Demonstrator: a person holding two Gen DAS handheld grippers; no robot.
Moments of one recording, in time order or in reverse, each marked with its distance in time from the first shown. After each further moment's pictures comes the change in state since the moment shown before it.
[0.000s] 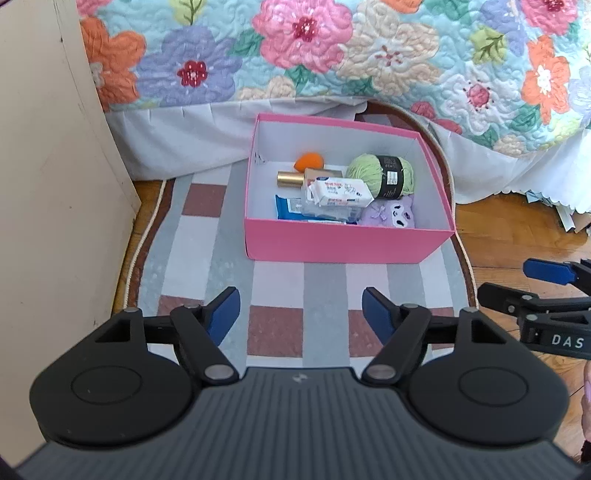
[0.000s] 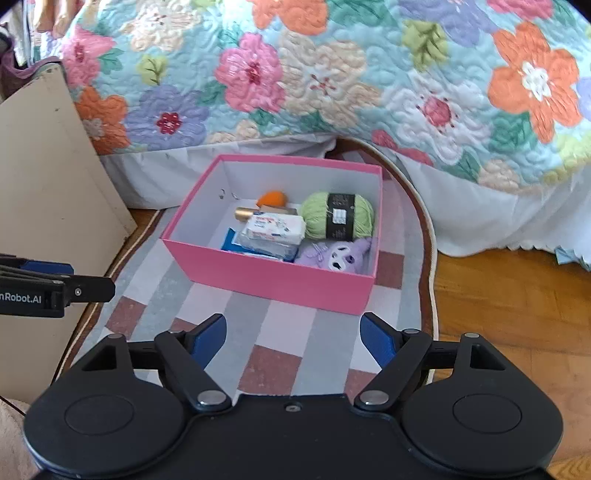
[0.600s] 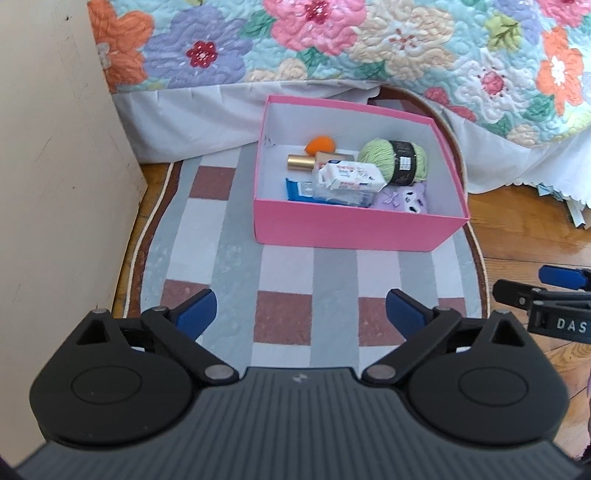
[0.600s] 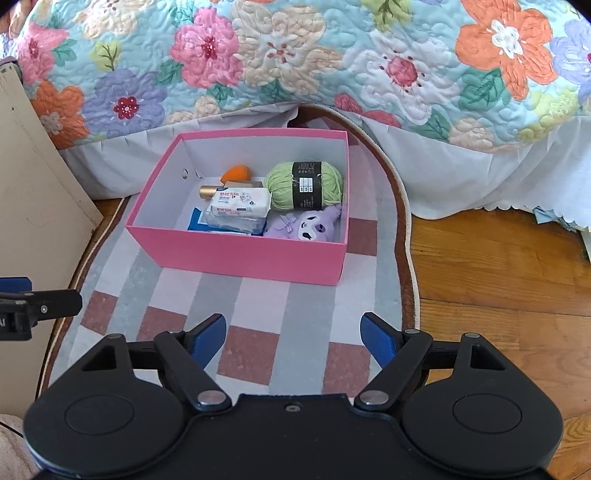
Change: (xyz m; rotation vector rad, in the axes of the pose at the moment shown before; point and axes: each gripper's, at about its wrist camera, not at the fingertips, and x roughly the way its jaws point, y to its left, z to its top) left arm 0.008 0.005 -0.004 -0.012 0.043 0.027; right arm 0.015 -0.012 -0.004 0.067 0.086 -0.077
